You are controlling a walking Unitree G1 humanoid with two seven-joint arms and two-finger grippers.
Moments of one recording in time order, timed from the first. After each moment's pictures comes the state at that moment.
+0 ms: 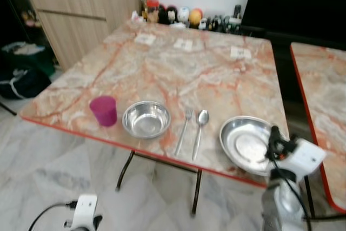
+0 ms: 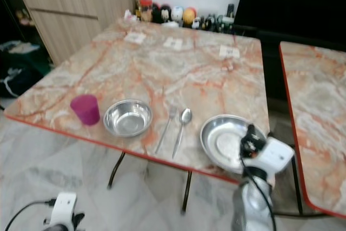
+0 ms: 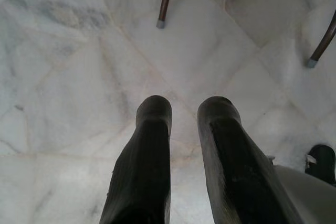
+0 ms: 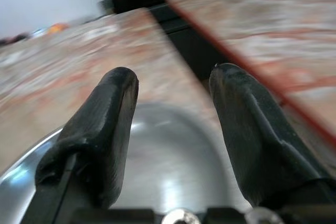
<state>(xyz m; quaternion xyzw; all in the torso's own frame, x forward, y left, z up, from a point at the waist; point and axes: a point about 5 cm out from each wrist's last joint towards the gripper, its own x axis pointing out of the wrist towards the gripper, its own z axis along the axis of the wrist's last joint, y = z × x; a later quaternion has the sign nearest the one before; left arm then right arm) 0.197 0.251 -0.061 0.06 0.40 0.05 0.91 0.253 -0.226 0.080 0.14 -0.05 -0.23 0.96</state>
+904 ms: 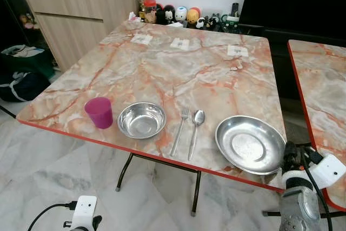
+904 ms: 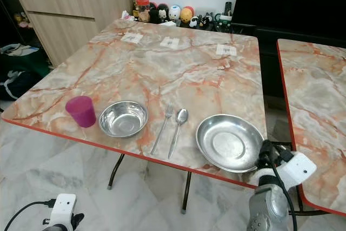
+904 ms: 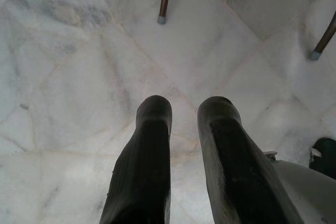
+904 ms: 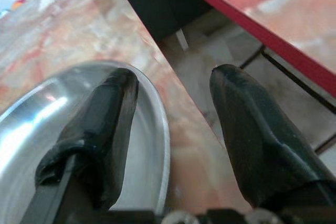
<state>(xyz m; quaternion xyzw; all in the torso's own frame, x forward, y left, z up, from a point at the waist) 0.193 0.254 -0.062 0.07 0.41 0.04 0.91 0.244 -0.239 0.058 0.26 0.05 -0.25 0.93</state>
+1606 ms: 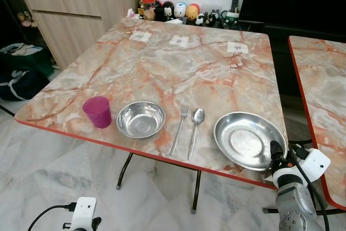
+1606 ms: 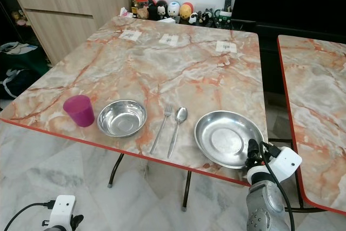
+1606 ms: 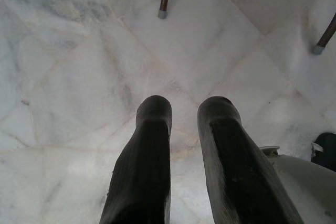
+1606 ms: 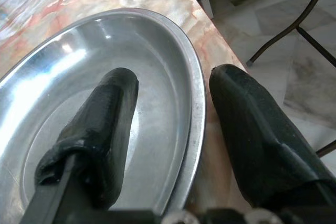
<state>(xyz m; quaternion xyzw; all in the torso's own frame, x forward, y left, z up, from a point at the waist) 0.193 0.254 -0.062 0.07 0.41 0.04 0.91 0.258 -0.229 0.055 0.27 0.09 -0.17 0.94</state>
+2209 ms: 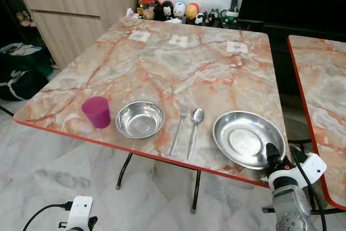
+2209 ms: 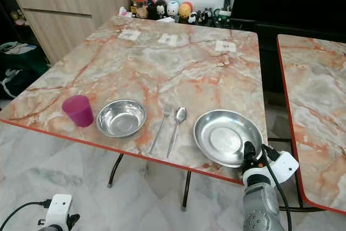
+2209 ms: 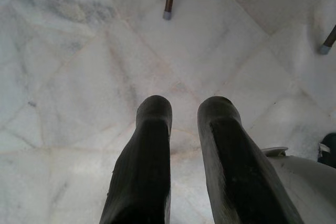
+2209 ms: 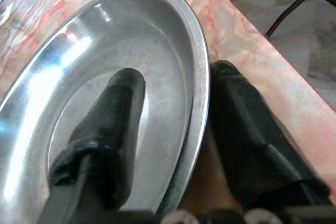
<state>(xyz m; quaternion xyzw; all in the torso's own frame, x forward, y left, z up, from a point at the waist) 0.194 0.262 -0.059 0.08 0.41 0.04 0.91 0.256 -0.219 0.052 0.34 0.09 -0.17 0.92</state>
